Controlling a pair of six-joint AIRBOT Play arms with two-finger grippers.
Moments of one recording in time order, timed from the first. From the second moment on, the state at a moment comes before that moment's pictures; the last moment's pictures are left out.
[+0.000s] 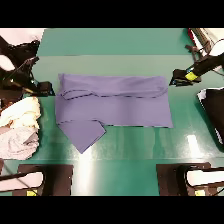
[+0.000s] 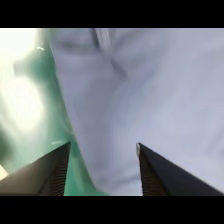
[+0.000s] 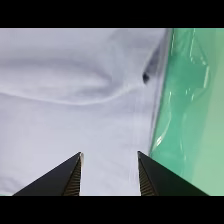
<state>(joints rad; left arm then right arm) 0.13 -1.36 1.25 1.29 -1.28 -1.43 -0.10 -1.53 1.60 -1.30 1.46 1.54</state>
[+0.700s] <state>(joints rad) 0.13 -0.85 0.45 1.05 -1.10 -1.59 -0.08 -1.44 1.60 -1.30 1.45 1.53</state>
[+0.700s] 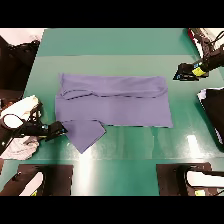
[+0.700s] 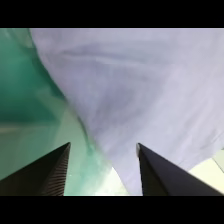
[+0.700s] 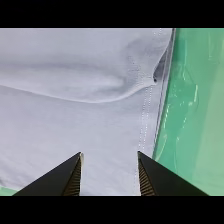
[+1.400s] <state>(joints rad) 0.10 -0.84 0.36 0.92 -0.99 -1.56 -0.08 -1.44 1.60 -1.30 1.47 1.53</state>
